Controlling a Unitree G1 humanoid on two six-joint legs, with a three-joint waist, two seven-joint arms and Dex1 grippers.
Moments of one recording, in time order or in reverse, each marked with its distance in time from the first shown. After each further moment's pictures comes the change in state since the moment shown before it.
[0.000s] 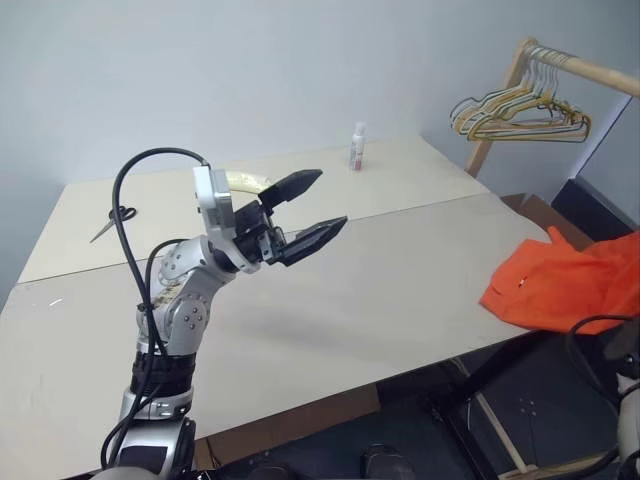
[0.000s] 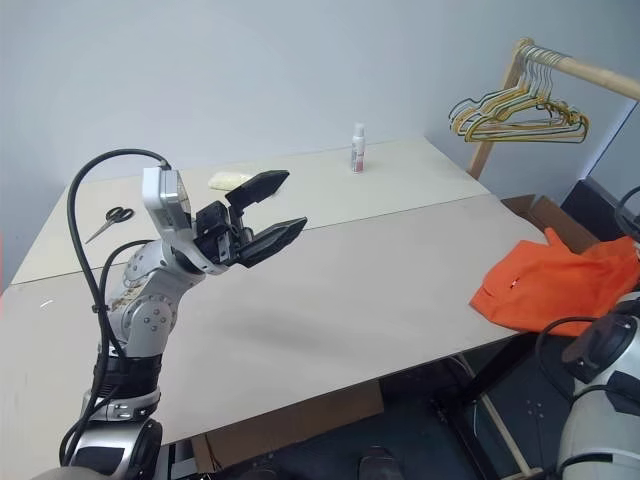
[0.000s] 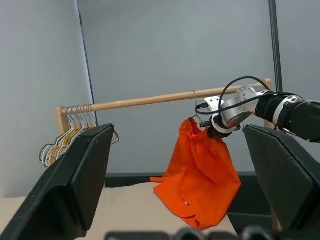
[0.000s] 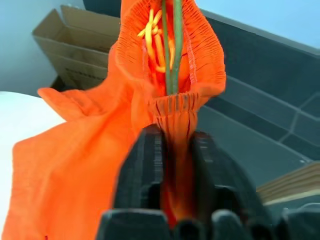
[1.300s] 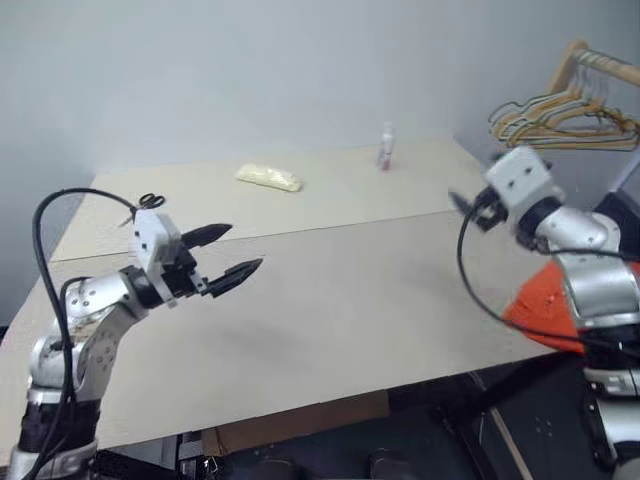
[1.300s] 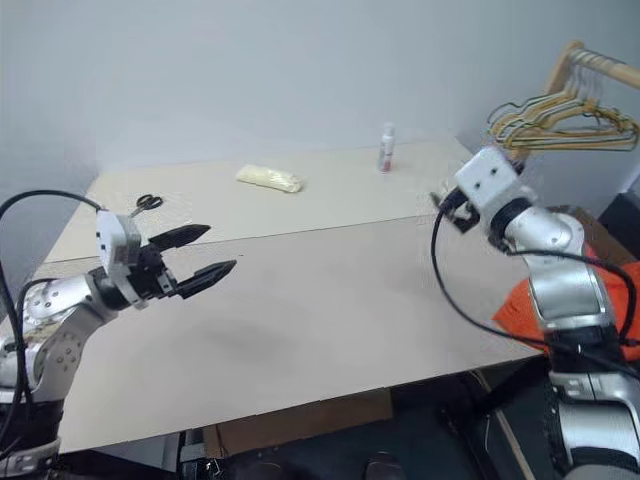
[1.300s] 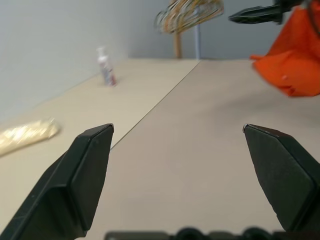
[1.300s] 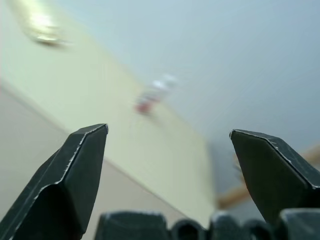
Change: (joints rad) left arm 0.352 0.389 0.172 -0.093 0.121 0.108 0.091; right arm 0.505 0.043 0.629 -0.861 -0.009 -0.658 0.943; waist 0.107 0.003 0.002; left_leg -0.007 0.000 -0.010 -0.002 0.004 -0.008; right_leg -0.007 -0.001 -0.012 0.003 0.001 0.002
